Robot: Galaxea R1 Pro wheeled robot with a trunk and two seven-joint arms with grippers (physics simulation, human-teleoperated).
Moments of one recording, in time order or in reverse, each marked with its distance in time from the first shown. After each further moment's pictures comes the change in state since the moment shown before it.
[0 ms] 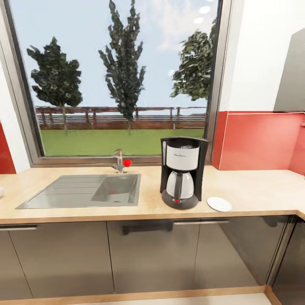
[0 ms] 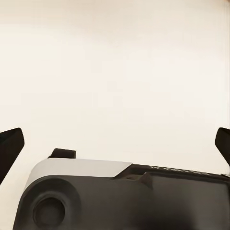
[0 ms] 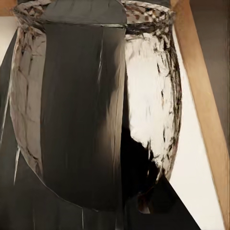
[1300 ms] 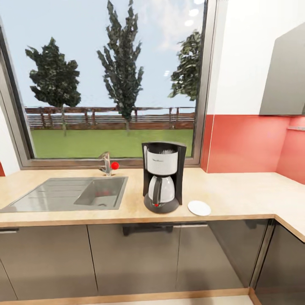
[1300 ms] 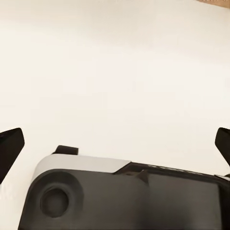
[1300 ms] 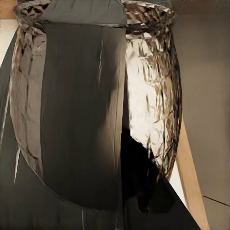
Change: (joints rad) left arm 0.000 0.002 0.006 0.000 0.028 0.001 0.001; right arm 0.001 0.002 0.000 0.000 0.001 0.000 0.000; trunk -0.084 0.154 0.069
